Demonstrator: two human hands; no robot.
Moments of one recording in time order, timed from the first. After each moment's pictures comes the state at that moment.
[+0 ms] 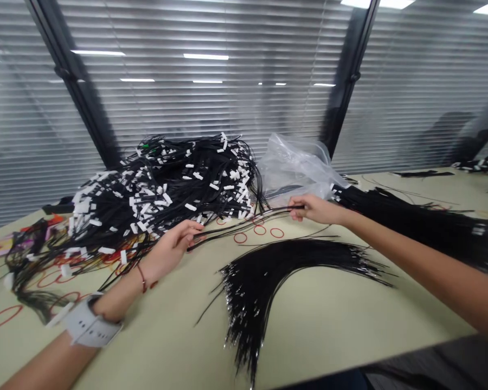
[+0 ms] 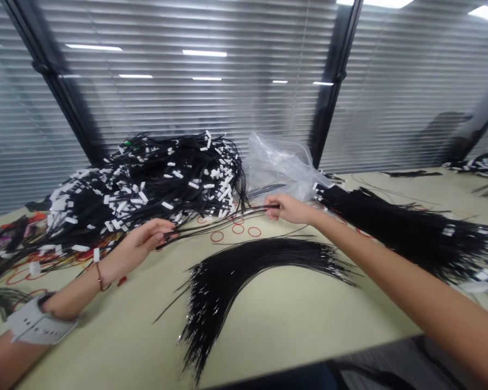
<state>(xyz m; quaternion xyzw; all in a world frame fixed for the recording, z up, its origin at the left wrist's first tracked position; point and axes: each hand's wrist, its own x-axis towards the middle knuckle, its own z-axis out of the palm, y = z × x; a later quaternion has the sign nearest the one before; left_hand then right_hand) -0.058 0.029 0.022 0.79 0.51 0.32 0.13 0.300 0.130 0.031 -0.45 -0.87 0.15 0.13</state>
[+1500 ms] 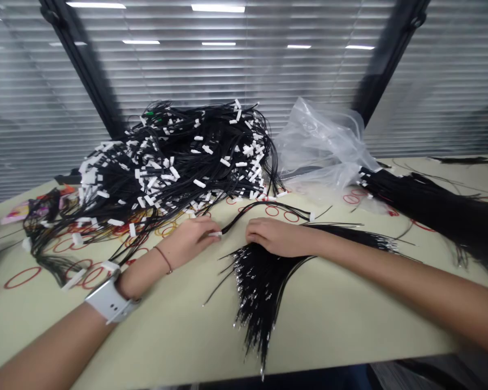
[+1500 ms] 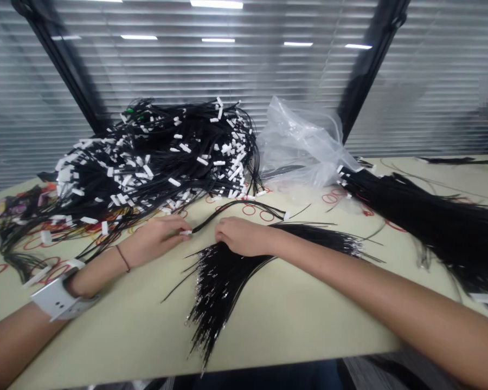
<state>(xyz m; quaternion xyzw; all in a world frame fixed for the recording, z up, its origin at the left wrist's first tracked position) -0.050 0.029 0.006 0.88 0.45 0.15 0.02 0.178 0.064 0.005 -0.24 -0.96 0.14 0.09</state>
